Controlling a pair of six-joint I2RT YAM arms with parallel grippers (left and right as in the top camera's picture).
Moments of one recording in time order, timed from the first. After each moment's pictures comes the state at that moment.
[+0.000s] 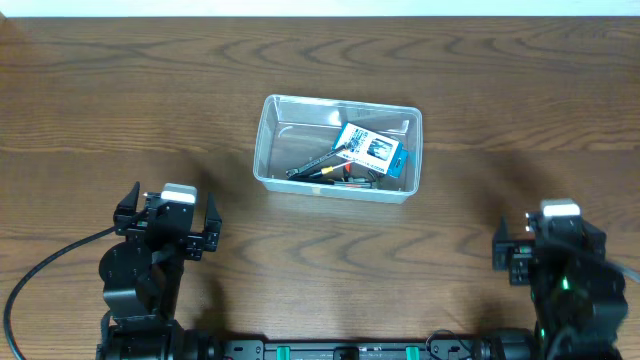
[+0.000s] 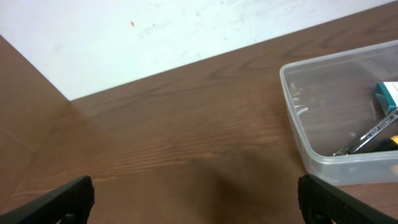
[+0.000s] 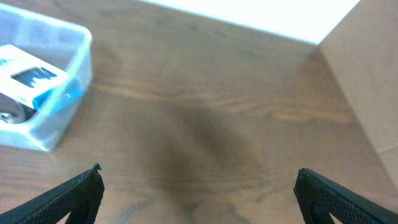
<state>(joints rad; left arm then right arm) 0.06 0.40 0.51 -0.44 0.04 0.32 0.03 0.34 0.69 -0.82 0.17 -0.19</state>
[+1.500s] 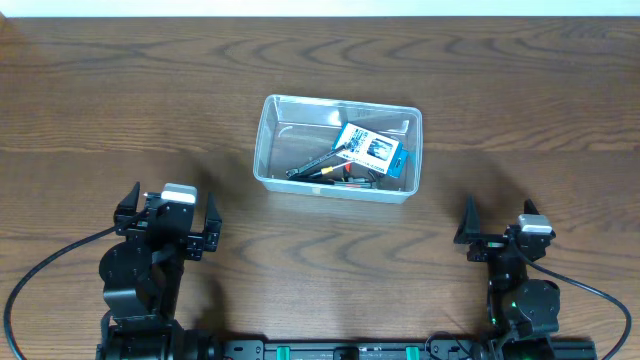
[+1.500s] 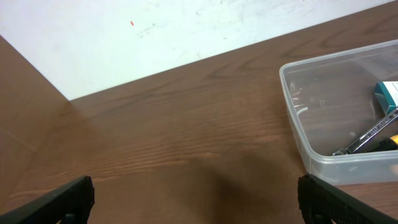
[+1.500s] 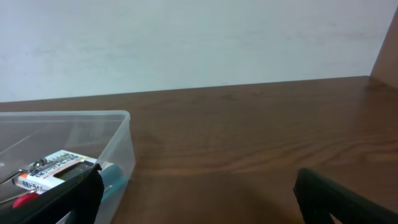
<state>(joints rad) 0.06 0.40 0.51 -0.44 0.04 0.32 0.14 0.01 0.01 -0.05 0.17 0.10</state>
